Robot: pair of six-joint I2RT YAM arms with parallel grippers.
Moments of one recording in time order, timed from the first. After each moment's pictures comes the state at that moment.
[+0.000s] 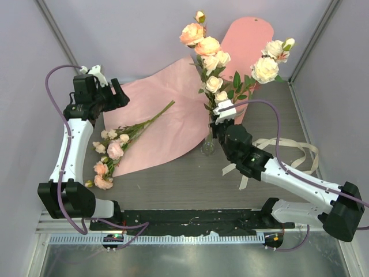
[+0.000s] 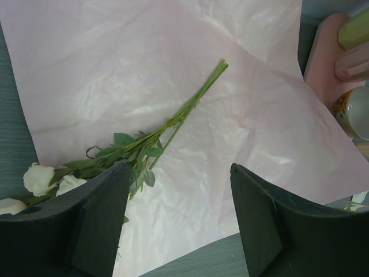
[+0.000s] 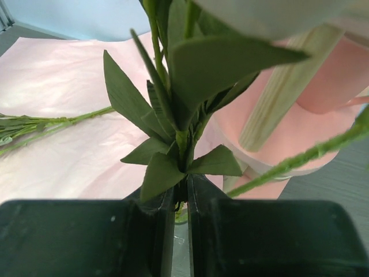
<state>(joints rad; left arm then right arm) 0.03 1.38 1.41 -0.57 0.23 -0.27 0.87 1.10 0.85 0.20 0.60 -0.08</state>
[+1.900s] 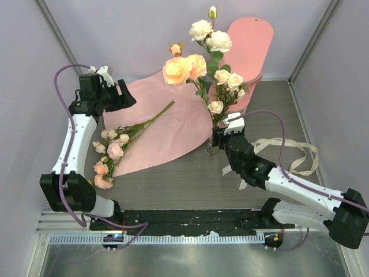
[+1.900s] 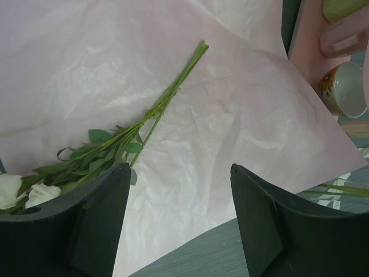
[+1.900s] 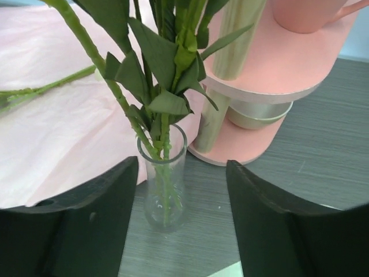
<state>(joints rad) 0.01 1.42 1.41 -0.58 0.31 -0.26 0.87 1.01 0.64 0.22 0.70 0.06</state>
